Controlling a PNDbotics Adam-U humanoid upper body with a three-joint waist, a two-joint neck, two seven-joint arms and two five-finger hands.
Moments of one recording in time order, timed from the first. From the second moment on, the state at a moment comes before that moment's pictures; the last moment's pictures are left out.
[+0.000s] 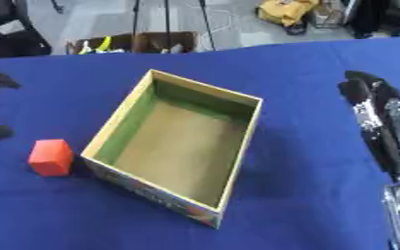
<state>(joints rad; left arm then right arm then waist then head) -0.85 0.72 -0.19 -1.35 -0.83 -0.29 -0.82 -0.25 -0.25 -0.23 -1.93 0.35 -0.02 0.03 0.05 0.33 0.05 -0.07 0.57</state>
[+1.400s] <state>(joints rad) -0.93 0.61 -0.23 -1.08 -0.89 -0.38 -0.73 -0.25 -0.25 -0.23 -1.92 0.35 -0.02 0.05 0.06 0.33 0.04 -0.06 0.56</state>
